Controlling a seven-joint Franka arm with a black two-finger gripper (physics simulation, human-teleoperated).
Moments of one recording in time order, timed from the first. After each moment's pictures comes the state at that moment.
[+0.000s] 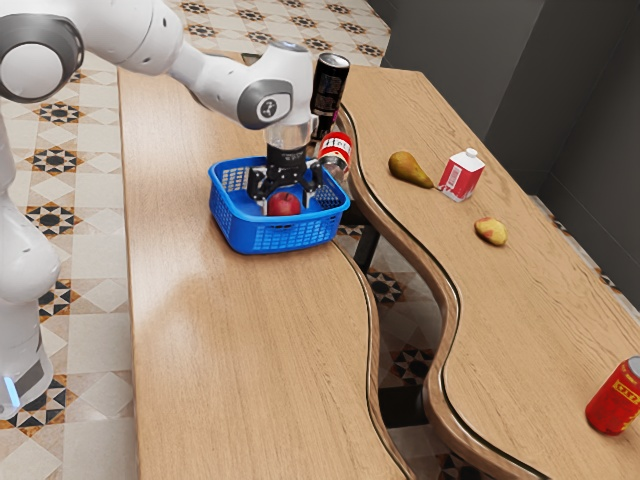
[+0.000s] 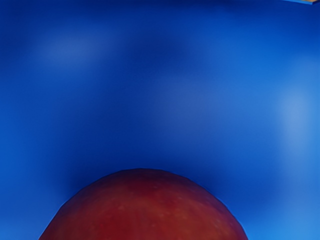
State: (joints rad) arm 0.59 -0.12 -0.24 -2.23 -0.23 2.20 -1.23
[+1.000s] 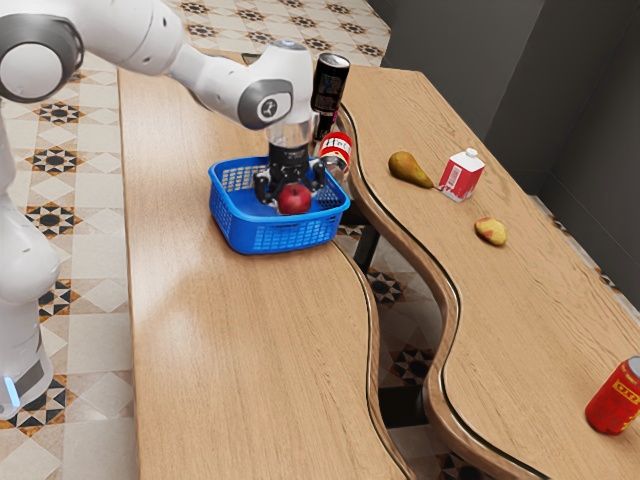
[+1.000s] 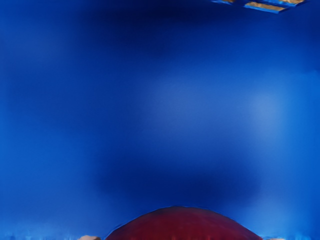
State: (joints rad) arm 0.58 -0.13 -0.24 -2.23 -0.24 2.23 -1.25
